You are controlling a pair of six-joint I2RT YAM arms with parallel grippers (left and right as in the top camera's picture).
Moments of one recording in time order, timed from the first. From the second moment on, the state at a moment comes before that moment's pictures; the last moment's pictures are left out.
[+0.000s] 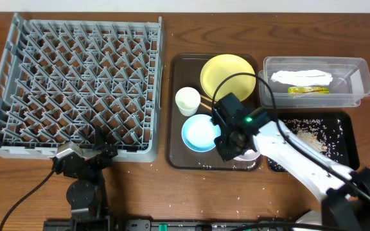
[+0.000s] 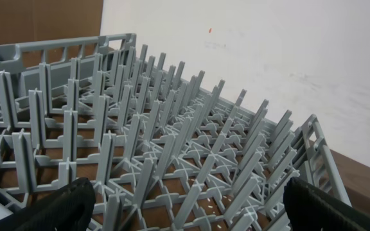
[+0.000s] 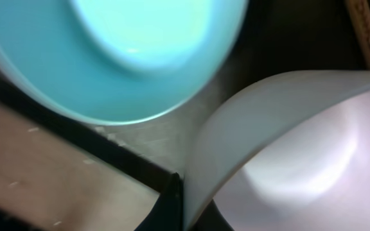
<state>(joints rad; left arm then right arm) 0.10 0.01 0.03 -0.12 -0.21 -0.35 0.62 1.61 1.03 -0.88 -0.11 0.19</state>
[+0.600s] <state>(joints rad) 0.10 0.01 0.03 -0.12 -0.21 -0.35 0.62 1.68 1.30 -0.90 -0.12 0.23</state>
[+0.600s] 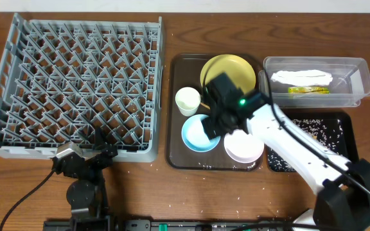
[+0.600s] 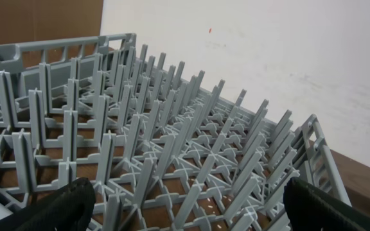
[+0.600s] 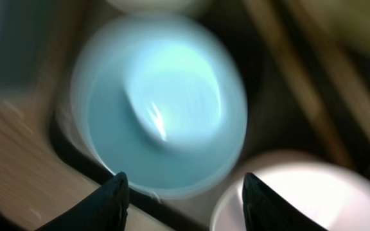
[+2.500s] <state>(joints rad) 0.10 0.06 0.03 -0.11 0.11 -0.47 0.05 1.86 1.68 -0.92 -0.92 0.13</state>
